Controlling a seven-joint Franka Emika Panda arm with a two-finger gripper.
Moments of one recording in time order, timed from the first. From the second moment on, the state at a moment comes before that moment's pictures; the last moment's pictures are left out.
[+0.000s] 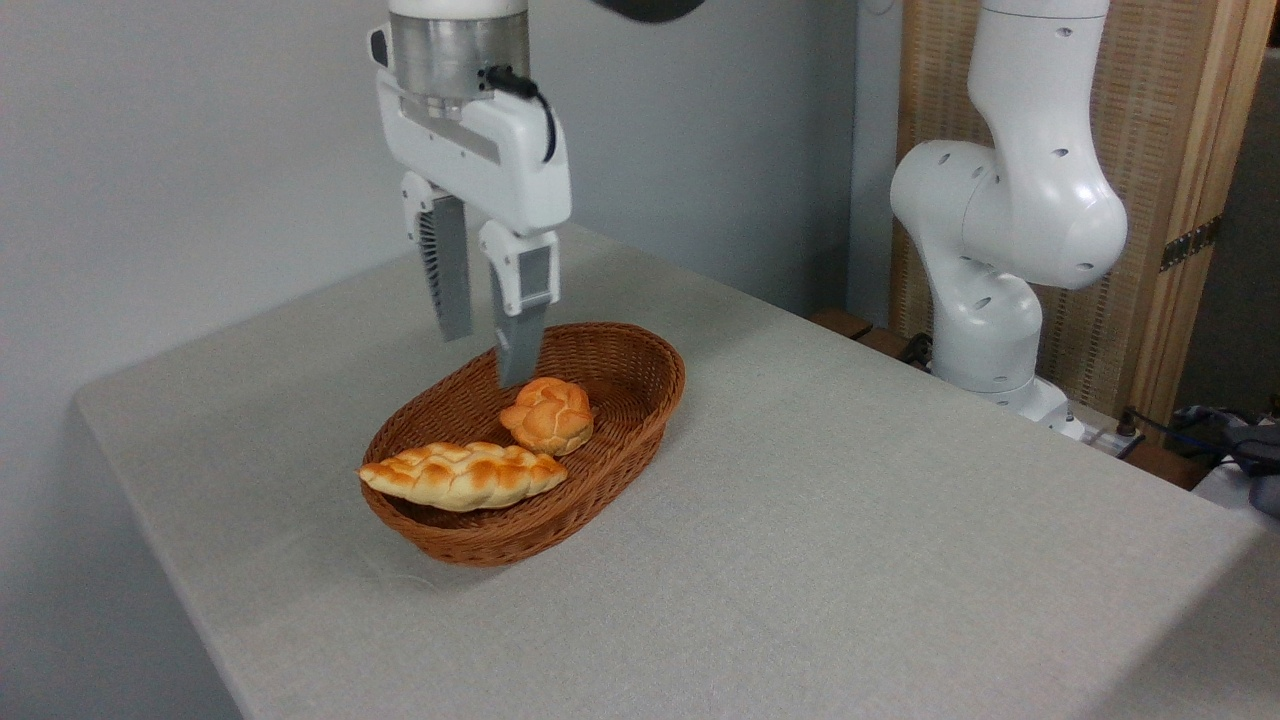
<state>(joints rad) -0.11 -0.14 -0.05 -1.88 -0.05 1.91 0.65</state>
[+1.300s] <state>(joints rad) -0.11 -0.08 -0.17 -2.14 -0.07 2.25 0.89</state>
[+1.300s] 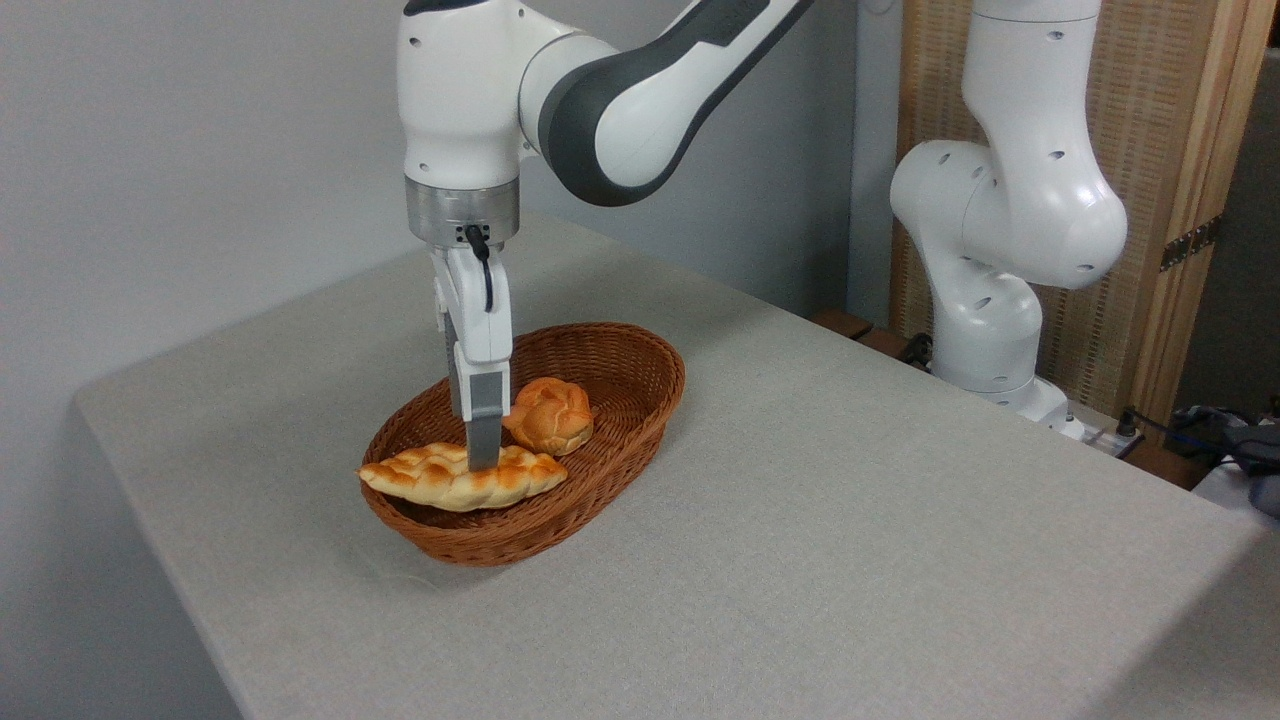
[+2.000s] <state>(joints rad) -0.10 -0.02 -0.17 -2.14 0.04 2.35 0.90</state>
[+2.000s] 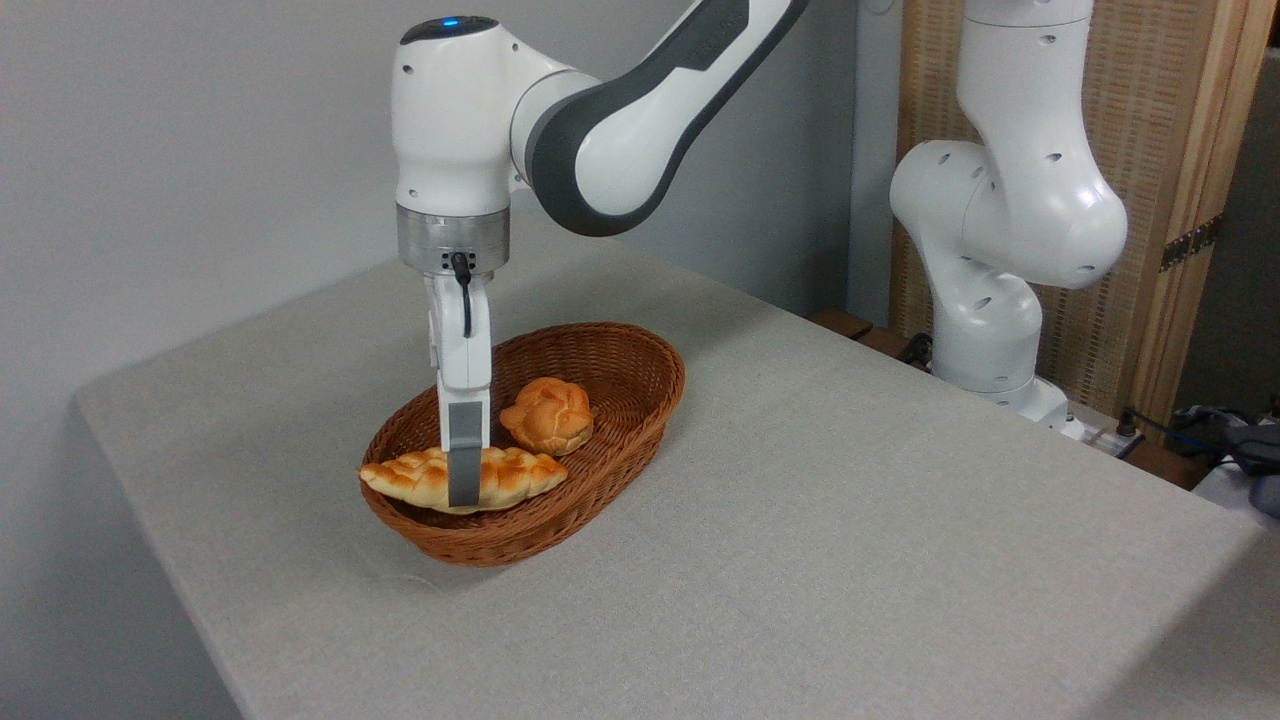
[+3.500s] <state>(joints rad) -0.11 -0.02 -0.17 -2.16 0.04 2.35 0.90</state>
